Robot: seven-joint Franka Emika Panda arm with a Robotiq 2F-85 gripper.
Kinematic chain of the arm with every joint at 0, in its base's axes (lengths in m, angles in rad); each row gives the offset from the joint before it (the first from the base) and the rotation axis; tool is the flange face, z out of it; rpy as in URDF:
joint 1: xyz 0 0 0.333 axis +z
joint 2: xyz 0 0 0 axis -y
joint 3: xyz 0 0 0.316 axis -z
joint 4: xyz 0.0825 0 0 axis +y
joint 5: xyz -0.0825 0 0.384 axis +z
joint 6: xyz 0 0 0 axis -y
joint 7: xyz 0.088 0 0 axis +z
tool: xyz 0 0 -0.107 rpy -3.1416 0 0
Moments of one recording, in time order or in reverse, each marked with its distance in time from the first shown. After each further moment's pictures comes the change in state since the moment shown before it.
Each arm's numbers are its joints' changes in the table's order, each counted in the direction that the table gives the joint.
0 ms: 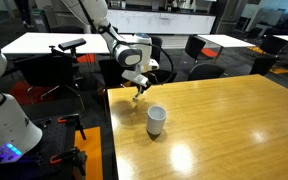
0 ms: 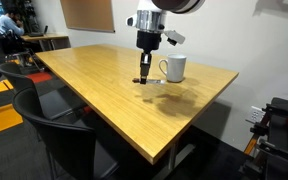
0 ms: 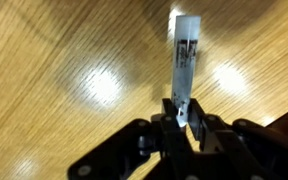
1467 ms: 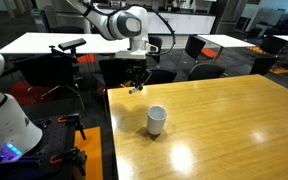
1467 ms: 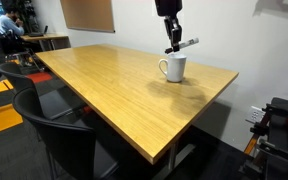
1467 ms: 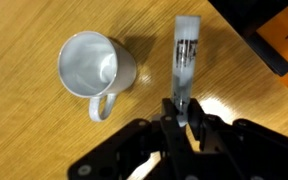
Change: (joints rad) arm 0.073 0.252 0.084 -0.007 -0.433 -0.531 -0.185
